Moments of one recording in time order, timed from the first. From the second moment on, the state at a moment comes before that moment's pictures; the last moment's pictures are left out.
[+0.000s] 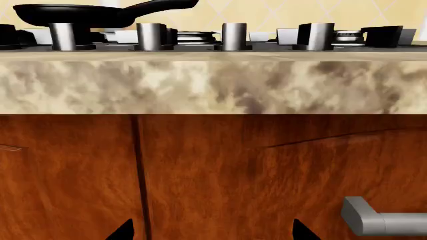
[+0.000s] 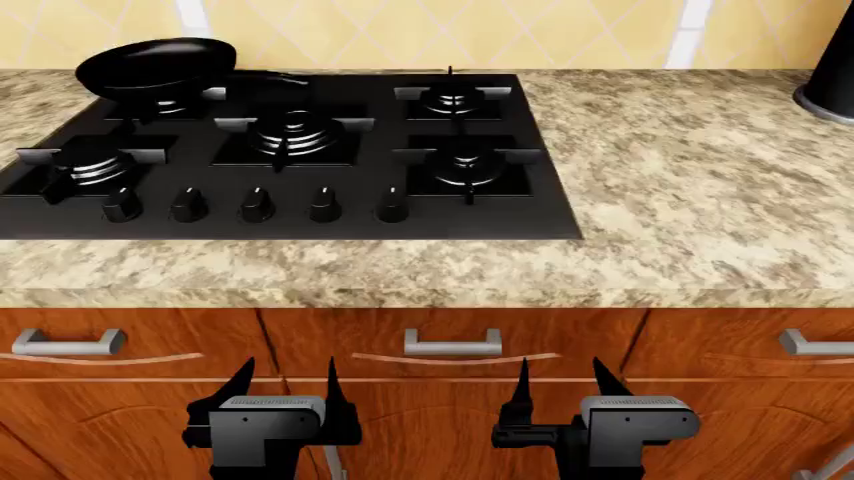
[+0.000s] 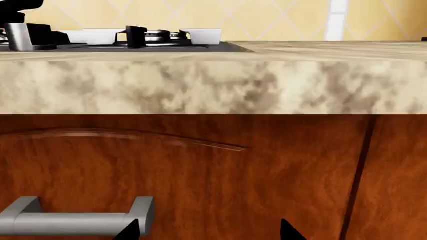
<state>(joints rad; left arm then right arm) 0.00 0.00 0.00 0.00 0.00 0.00 0.00 0.00 0.00 0.00 0.00 0.00 0.00 0.00</state>
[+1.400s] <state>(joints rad) -0.01 -0.10 0.13 0.00 -0.09 -0.01 -0.13 0.01 0.10 -0.13 0.01 0.11 -0.01 0.12</state>
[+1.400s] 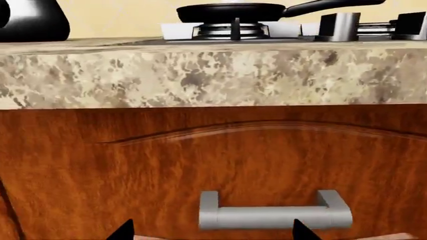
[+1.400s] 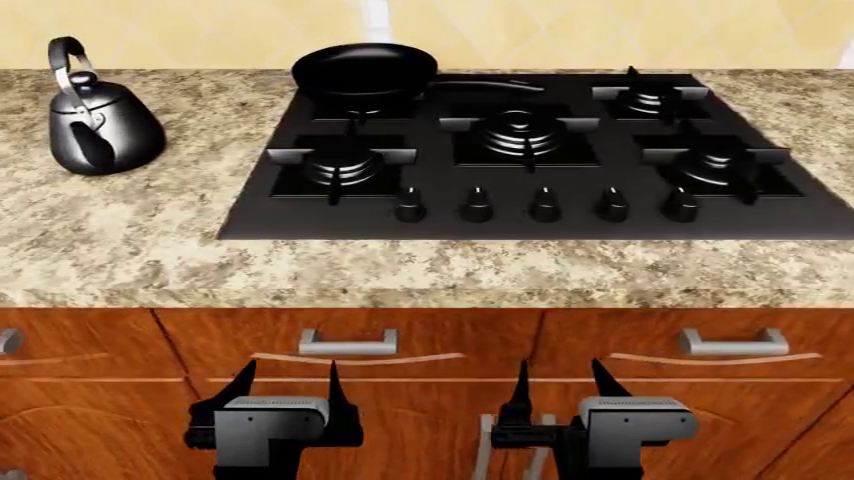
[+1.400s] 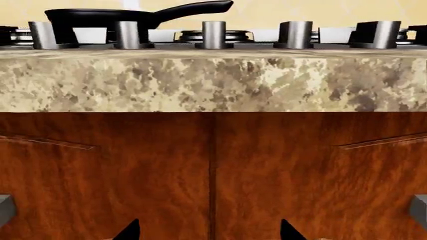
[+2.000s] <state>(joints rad) -0.01 -0.13 0.16 -0.01 -0.11 -0.01 -0.17 0.01 0.13 -0.15 0.01 0.13 -0.01 0.15</state>
